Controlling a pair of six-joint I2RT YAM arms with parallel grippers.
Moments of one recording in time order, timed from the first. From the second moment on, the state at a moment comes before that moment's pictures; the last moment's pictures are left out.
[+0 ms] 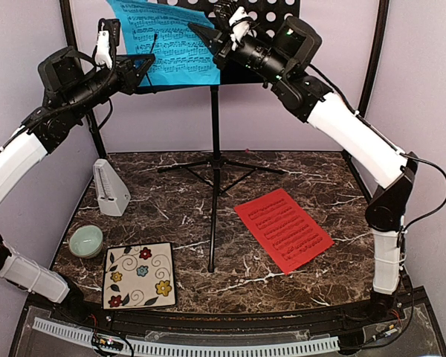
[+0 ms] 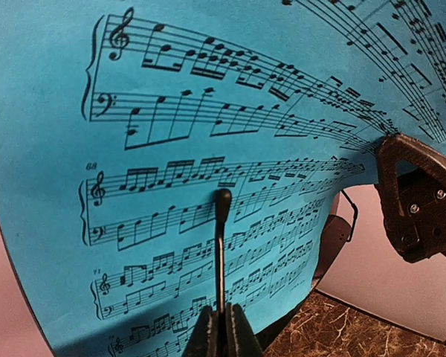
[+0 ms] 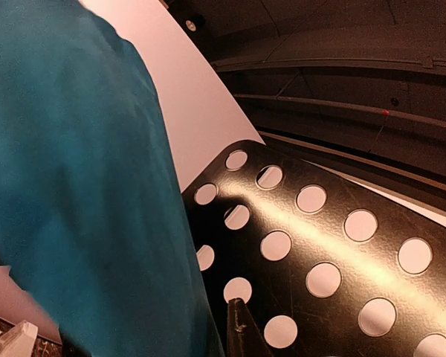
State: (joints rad) left arm -0.53 1.32 1.57 -0.05 0.18 -0.06; right arm 0.84 2.03 2.40 0.16 -0.41 -0.61
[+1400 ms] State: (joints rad) left arm -0.53 1.35 1.83 -0.05 0.34 -0.17; right arm 0.84 2.00 2.21 0.33 -0.35 -0.47
